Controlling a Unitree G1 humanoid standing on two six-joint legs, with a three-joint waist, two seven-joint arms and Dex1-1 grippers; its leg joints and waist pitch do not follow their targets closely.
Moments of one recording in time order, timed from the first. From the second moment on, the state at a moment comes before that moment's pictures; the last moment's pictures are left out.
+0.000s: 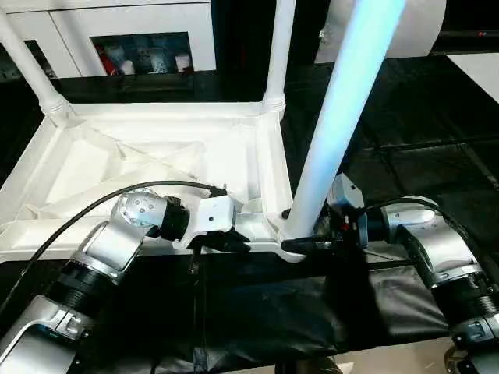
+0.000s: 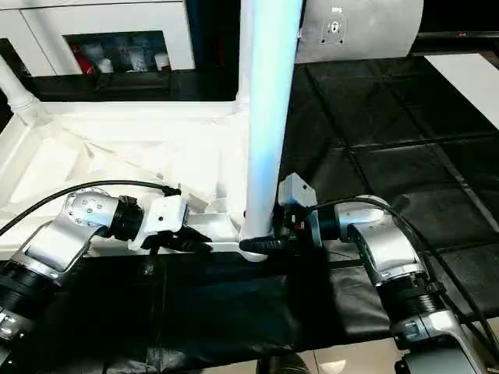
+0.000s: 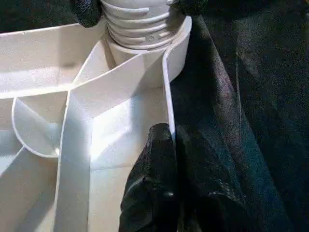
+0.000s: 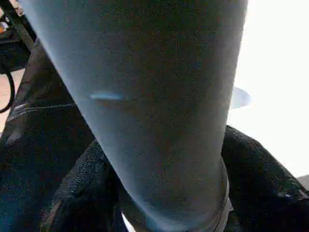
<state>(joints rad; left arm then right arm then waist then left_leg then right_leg) -0.52 0.52 -0.39 0.26 -0.01 0.05 -1.29 -0.48 -0.47 0.22 0.33 0.24 0.17 1.33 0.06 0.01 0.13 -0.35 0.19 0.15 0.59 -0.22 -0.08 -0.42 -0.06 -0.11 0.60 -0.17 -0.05</state>
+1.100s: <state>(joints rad) -0.54 0.20 -0.30 0.19 0.11 0.55 -0.77 -0.38 0.02 -0.02 0.16 0.07 0.40 0.29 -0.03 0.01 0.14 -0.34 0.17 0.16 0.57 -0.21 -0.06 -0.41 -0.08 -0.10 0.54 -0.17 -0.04</state>
